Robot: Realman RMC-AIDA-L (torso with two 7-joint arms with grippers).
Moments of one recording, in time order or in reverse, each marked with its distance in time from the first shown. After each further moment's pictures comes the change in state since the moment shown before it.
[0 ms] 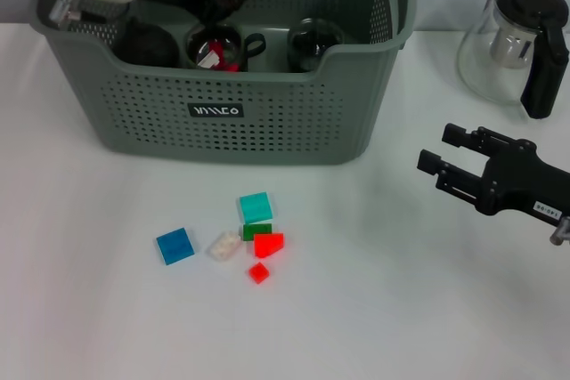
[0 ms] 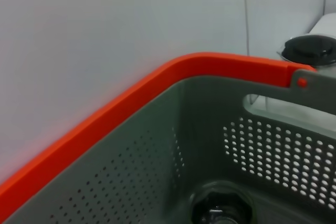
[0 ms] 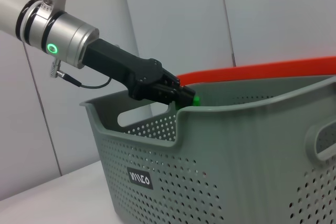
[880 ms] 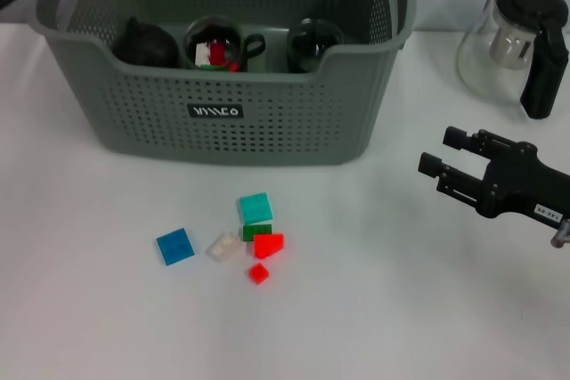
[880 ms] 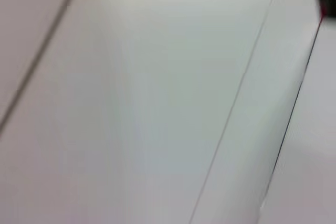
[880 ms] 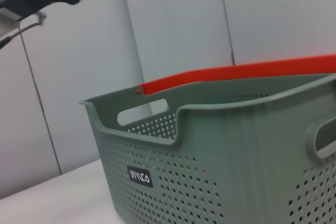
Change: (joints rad) left arm 0.235 0.024 -0.405 -0.158 -0.959 0.413 0.150; right arm -0.005 0.000 -0.001 -0.002 -0.001 -0.001 0.000
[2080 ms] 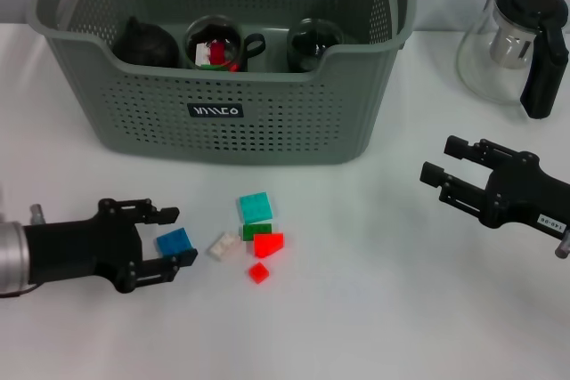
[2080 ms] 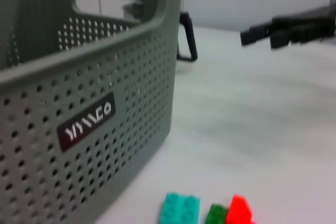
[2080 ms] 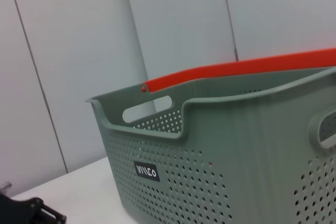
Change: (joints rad) left arm 0.210 -0.087 0.001 -0.105 0.752 0.012 0.722; right arm -0.016 -0.003 0.000 0.009 -0.007 -0.020 0.003
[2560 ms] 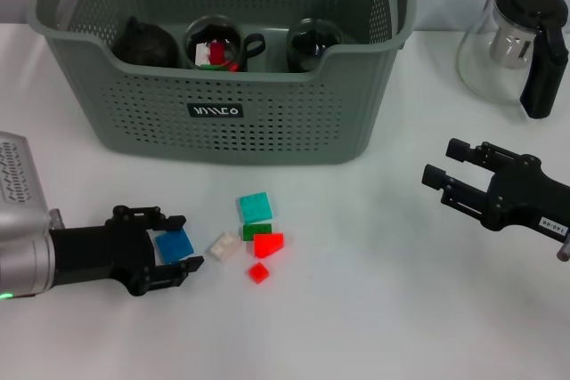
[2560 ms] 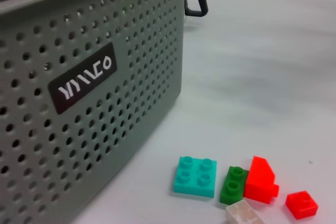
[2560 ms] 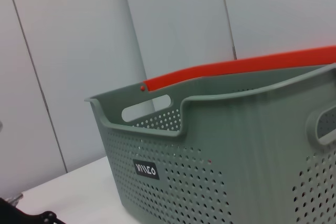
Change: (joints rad) left arm -0.002 -0.022 0.088 -0.019 0.010 -0.149 0.018; right arm -0.007 0.000 0.000 0.000 0.000 -0.002 0.002
